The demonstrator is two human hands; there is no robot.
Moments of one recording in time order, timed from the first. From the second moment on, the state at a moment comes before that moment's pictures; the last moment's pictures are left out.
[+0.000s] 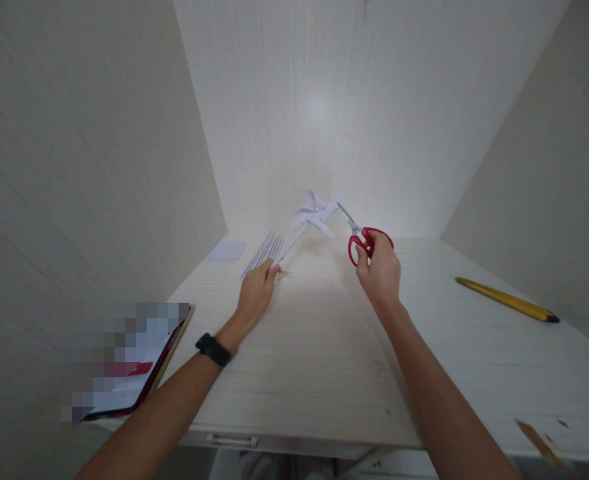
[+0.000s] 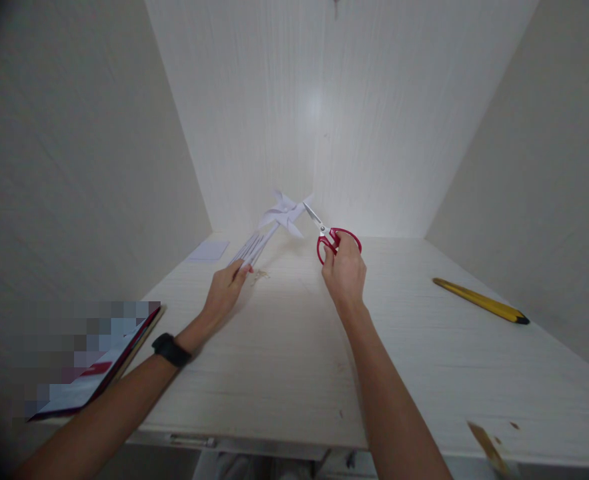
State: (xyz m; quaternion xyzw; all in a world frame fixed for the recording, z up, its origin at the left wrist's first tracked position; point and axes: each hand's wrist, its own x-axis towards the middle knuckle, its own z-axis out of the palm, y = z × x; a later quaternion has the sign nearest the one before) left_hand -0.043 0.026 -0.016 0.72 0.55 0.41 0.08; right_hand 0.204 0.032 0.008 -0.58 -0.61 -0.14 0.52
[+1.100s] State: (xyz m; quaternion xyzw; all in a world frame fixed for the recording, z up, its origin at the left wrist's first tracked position) left_hand -0.036 0.038 -0.031 0.57 0.33 0.50 0.56; right_hand 0.195 0.038 -0.022 -0.63 -0.76 0.03 0.13
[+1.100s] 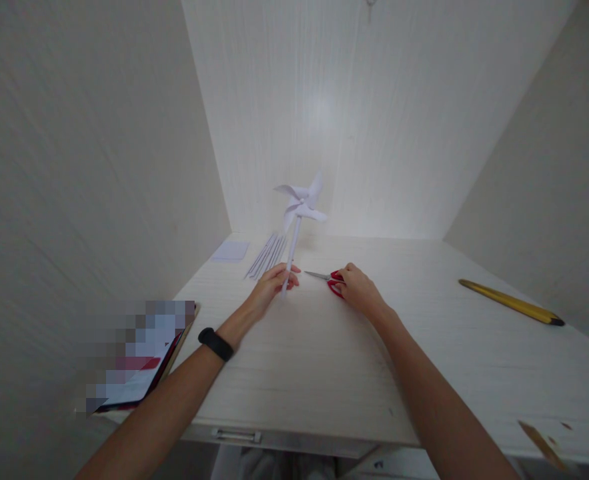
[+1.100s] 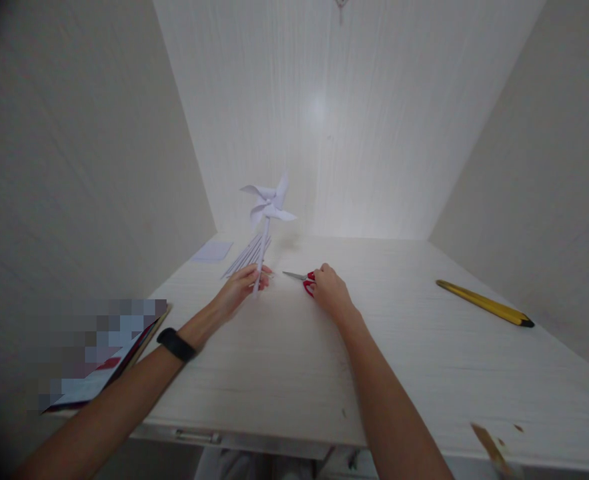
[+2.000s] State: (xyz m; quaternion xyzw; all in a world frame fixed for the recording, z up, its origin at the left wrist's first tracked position) left_hand -0.034 0.036 -0.034 0.60 0.30 0.45 0.58; right_hand 0.189 0.038 -0.023 -0.60 -0.79 0.01 0.13
